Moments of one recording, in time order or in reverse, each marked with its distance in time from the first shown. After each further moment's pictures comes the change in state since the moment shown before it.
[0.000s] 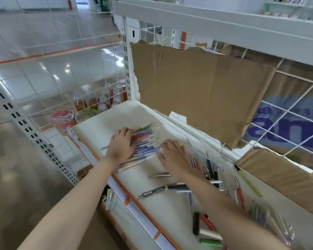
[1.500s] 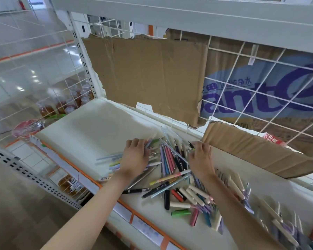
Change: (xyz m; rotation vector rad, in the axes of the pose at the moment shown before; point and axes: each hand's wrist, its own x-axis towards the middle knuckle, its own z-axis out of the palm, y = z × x) left_hand -0.052 0.128 0.040 -0.144 -0.060 0.176; right_hand -0.122 0.094 -0.014 0.392 0.236 0.633
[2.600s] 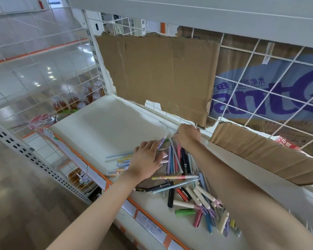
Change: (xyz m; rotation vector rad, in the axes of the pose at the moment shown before) left_hand -0.013 0.006 0.005 0.017 -0.075 0.077; right_hand 0.071 -0.069 0.013 -0.378 -0.089 -0.119
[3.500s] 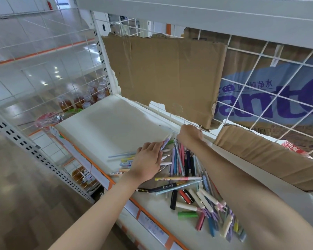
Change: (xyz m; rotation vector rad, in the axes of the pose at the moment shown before) left_hand -0.001 -0.005 0.001 0.036 0.035 0.023; right_hand 0.010 -0.005 -0.002 -0.107 -0.092 -0.028
